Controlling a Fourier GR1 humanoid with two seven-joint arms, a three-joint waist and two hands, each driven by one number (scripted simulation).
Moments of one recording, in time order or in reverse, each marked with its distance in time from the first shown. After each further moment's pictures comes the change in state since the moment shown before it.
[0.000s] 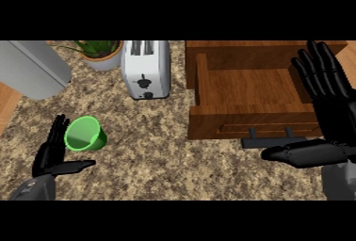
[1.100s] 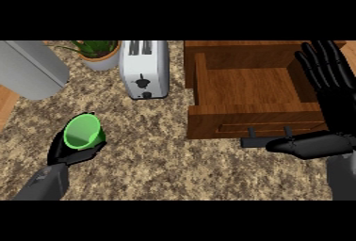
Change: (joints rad) left arm -0.082 -0.044 -0.010 0.039 -0.021 -0.068 -0.037; right arm -0.045 -0.031 -0.030 0.042 -0.017 0.023 0.013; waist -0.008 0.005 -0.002
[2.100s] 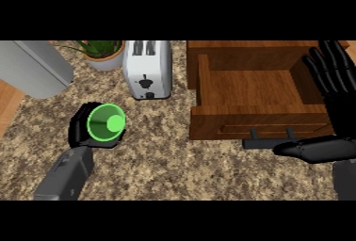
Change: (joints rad) left arm -0.053 -0.138 0.036 -0.175 0.046 0.179 -0.122; right arm 0.040 -0.011 -0.026 -0.008 -0.012 0.017 -0.023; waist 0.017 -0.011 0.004
